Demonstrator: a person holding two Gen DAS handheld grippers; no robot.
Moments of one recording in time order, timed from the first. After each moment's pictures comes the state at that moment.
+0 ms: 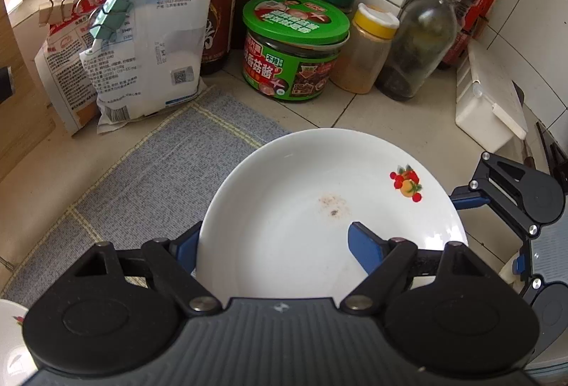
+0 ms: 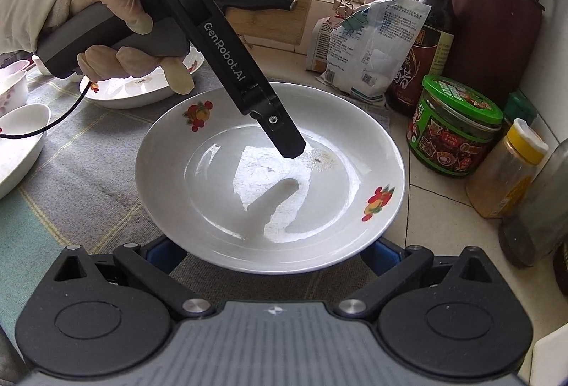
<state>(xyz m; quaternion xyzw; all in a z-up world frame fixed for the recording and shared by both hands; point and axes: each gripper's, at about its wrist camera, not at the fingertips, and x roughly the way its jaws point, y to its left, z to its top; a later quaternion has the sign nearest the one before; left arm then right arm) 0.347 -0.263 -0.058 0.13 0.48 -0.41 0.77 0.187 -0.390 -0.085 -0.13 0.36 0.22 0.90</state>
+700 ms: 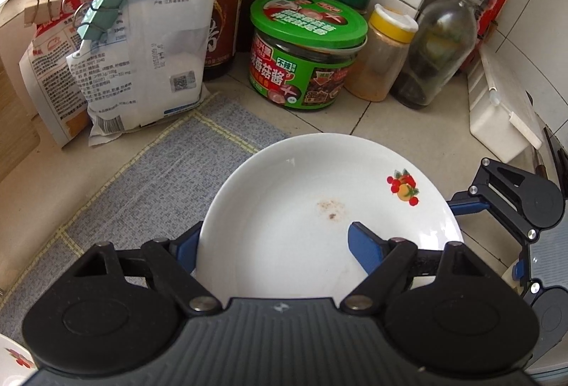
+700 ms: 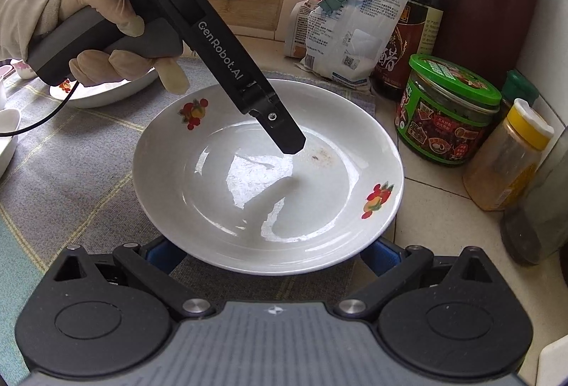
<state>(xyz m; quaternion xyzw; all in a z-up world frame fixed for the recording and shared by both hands) 0.364 -0.276 -0.070 0.13 0.47 -0.41 0.77 0.211 -0.397 -0.094 -0.12 0.38 0.21 0.90</state>
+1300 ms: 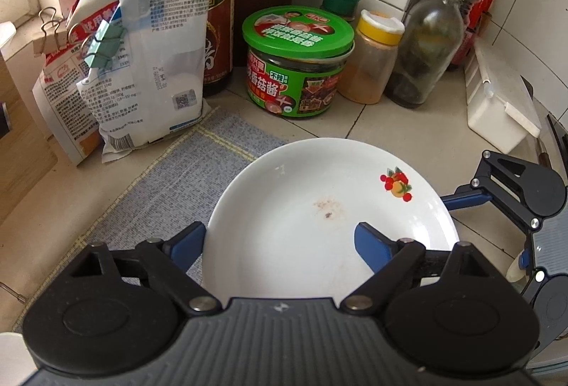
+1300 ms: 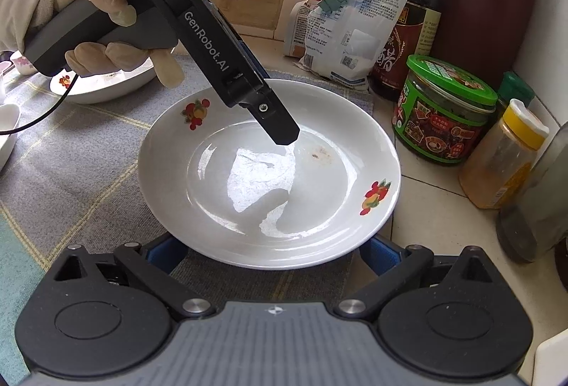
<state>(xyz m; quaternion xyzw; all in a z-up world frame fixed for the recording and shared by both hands) 0.350 -0.274 -0.054 0.16 0.45 -0.40 0.78 0.203 -0.396 -0.090 -0.12 0.37 0.20 0.90</state>
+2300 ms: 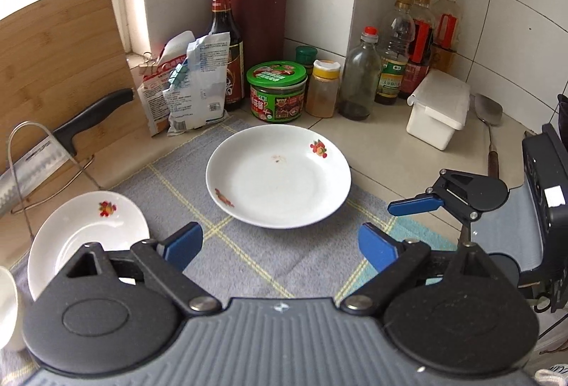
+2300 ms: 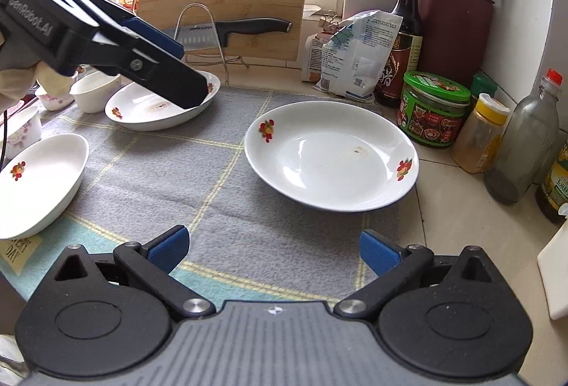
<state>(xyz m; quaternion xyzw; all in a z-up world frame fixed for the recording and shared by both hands) 0.155 -0.177 0.031 0.12 0.35 -0.34 0.86 0.094 -0.353 -0.059 -0.07 0.34 0.17 0.92</state>
